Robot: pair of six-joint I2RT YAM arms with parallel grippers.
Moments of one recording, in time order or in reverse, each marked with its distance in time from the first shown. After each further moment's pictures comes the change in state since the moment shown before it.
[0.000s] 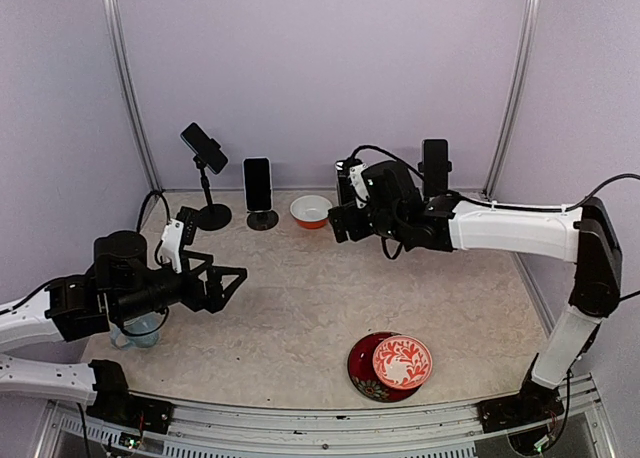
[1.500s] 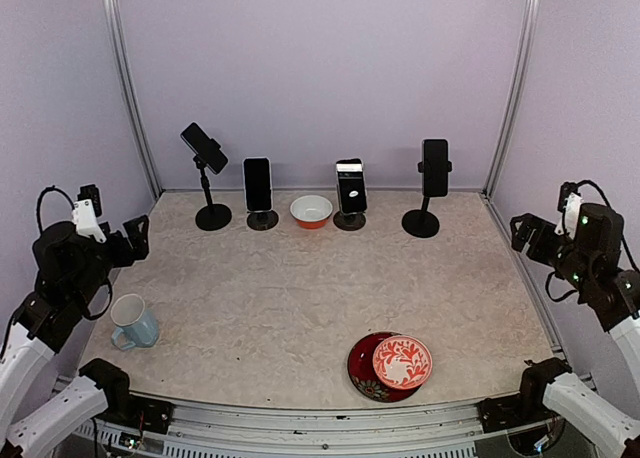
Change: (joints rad) left arm 0.697 -0.293 -0.049 -0.052 -0.083 0.190; right arm -0.651 -1.171 -0.610 -0.472 -0.159 0.240
